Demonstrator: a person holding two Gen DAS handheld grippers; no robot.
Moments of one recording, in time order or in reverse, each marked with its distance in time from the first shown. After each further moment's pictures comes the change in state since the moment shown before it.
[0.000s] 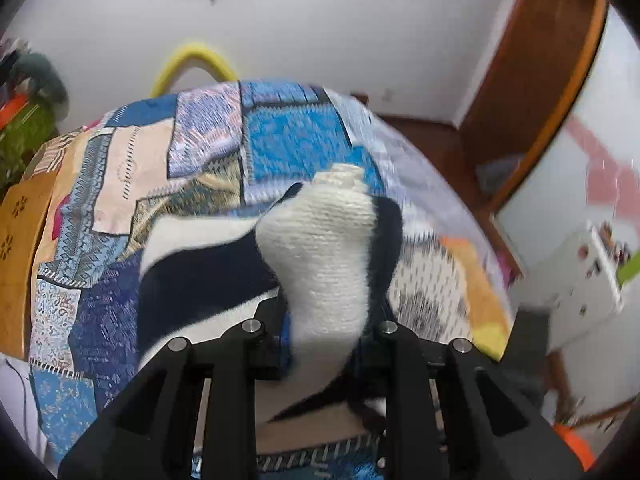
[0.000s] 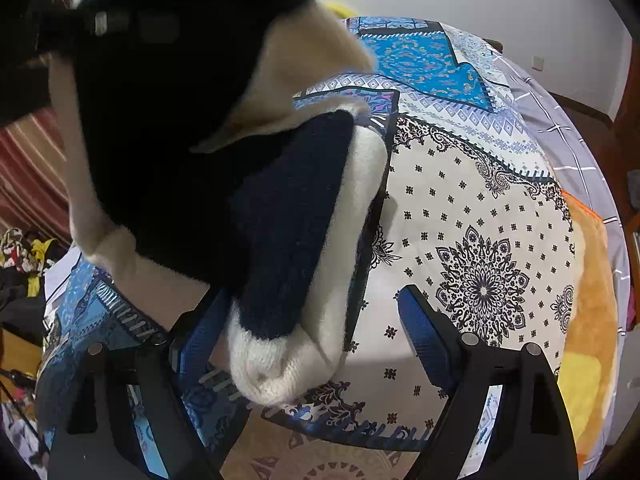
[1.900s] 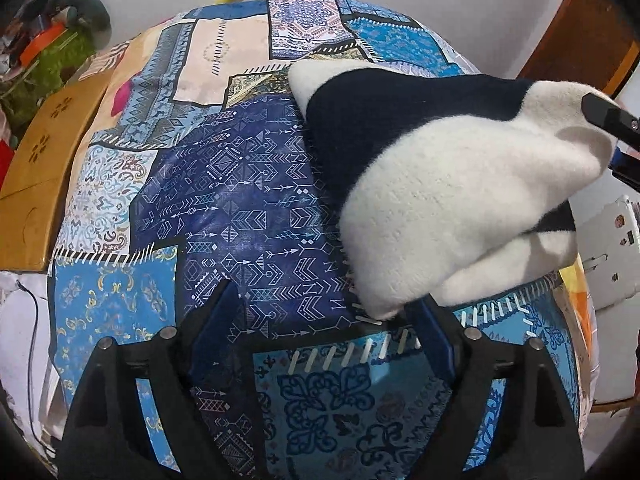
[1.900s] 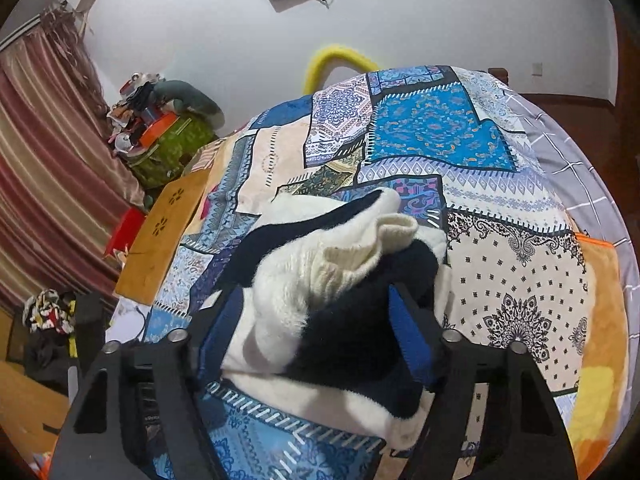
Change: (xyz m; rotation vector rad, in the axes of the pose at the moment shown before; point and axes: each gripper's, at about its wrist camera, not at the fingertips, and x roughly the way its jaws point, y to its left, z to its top) left arm -0.004 0.143 -0.118 -0.120 0.175 0.094; right arm -0.048 0.046 0.068 0.120 -0.133 0.091
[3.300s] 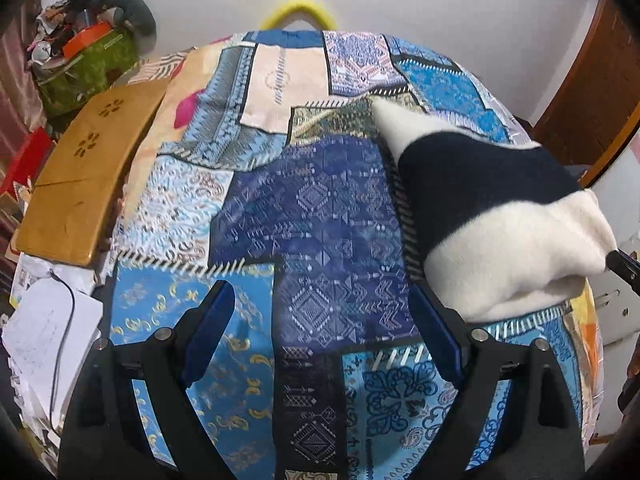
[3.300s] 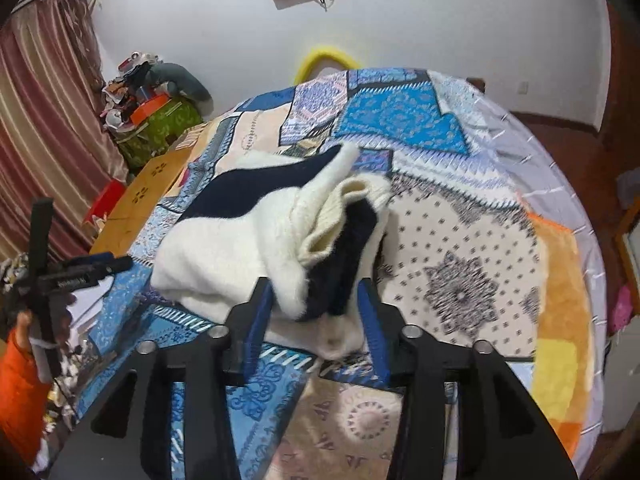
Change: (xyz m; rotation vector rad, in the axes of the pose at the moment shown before) left arm -0.049 0.046 0.004 -0.079 -0.105 0.093; right arm -0.045 -0.027 -0.060 -0.105 -0.023 -0.108
